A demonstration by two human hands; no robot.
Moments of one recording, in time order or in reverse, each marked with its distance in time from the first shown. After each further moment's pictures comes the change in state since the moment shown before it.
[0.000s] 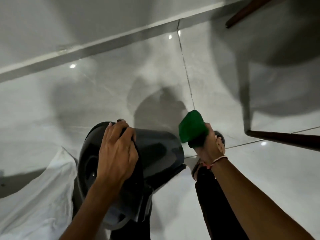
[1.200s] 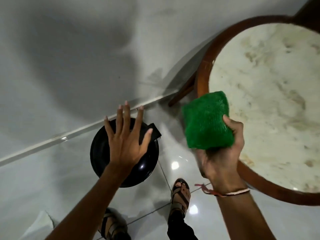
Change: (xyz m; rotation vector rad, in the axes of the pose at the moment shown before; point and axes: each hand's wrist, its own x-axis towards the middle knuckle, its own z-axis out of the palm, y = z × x) left_hand 0.148 0.215 -0.097 0.355 0.231 0.309; right_hand -0.263 -0.273 0.055 0.365 -0.403 -0.651
